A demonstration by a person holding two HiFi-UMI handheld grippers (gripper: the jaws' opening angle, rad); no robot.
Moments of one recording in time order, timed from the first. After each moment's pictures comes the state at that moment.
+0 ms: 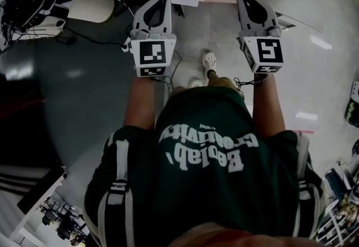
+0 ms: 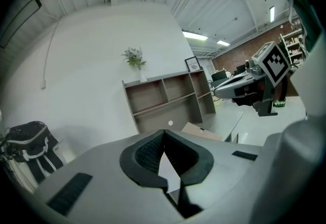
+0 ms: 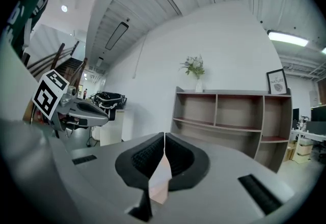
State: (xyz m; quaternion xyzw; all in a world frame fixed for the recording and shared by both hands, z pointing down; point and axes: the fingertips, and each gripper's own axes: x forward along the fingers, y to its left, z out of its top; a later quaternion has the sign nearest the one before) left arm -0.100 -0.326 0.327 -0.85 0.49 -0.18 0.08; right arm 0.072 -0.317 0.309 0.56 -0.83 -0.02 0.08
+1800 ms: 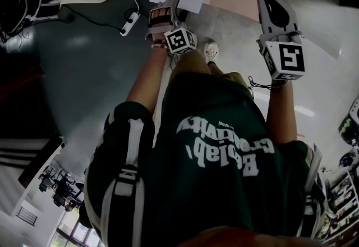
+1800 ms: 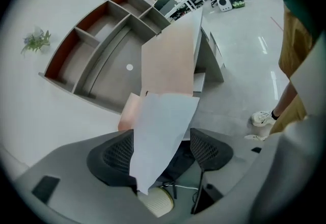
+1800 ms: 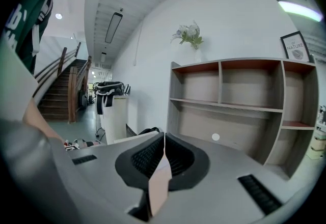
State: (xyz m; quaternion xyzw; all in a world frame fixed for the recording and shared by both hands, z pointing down) left arm -0.068 -0.447 0.633 -0.71 0.33 -0.57 0.24; right arm 0.129 -0.464 0.394 0.49 -0.86 0.03 0.12
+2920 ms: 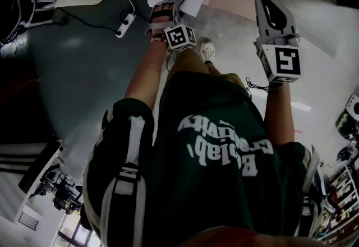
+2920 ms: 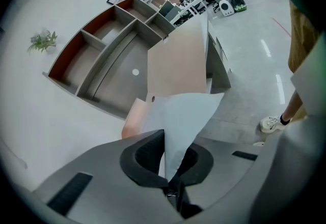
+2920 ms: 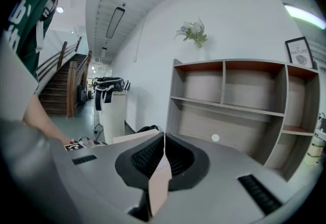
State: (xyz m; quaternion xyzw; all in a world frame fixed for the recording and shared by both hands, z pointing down) left arm -0.054 -0.477 0.632 -0.73 0.35 -0.53 0.27; right arm 0.122 -0.469 0.400 0.50 -0.86 0.02 0.14
